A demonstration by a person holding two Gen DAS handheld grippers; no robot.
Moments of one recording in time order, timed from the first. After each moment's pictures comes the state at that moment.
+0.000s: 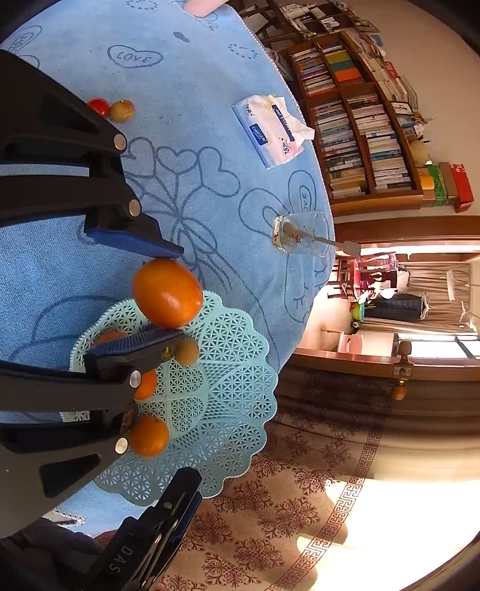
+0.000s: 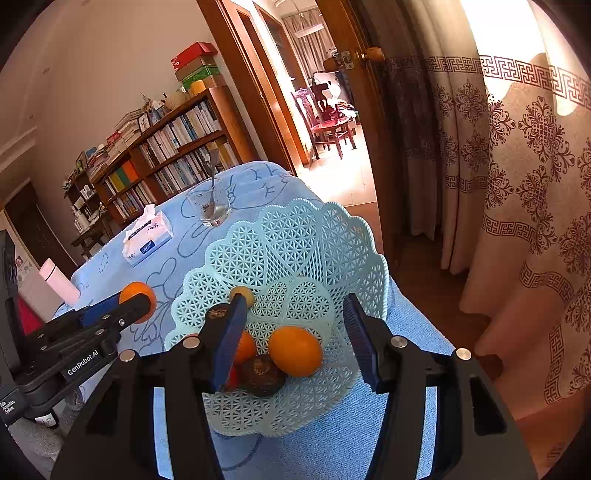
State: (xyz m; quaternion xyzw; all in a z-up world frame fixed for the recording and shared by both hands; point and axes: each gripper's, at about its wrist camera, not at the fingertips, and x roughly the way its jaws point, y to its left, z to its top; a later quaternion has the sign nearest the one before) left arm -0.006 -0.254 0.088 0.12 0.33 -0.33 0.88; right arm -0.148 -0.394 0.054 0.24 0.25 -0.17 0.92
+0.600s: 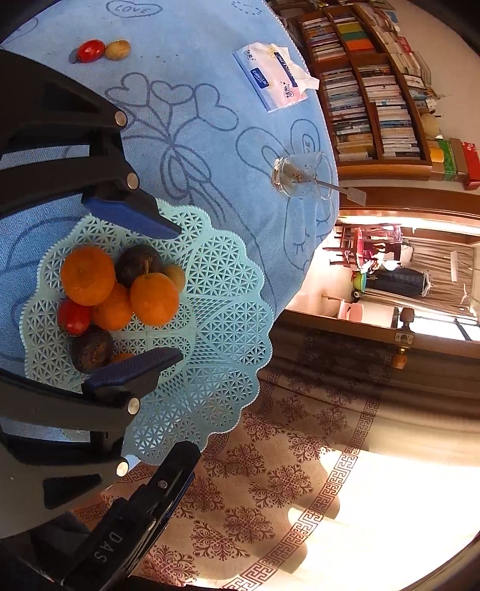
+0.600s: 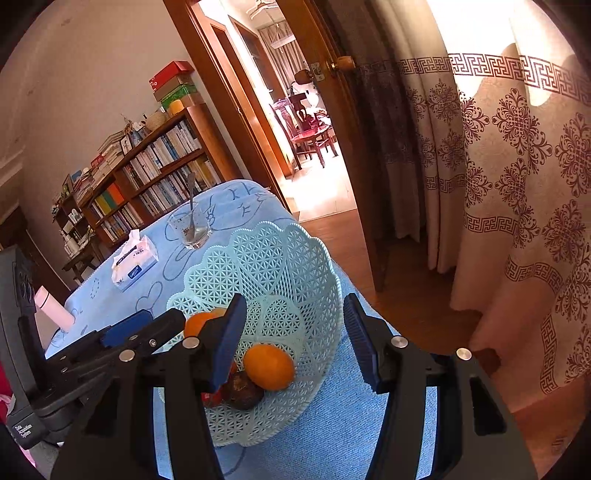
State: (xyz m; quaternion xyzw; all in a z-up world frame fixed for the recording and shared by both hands) left arm -0.011 -0.291 0.084 0.09 0.34 -0.39 0.85; right arm -0.161 -0.414 0.058 0.26 0.23 -0.20 0.92
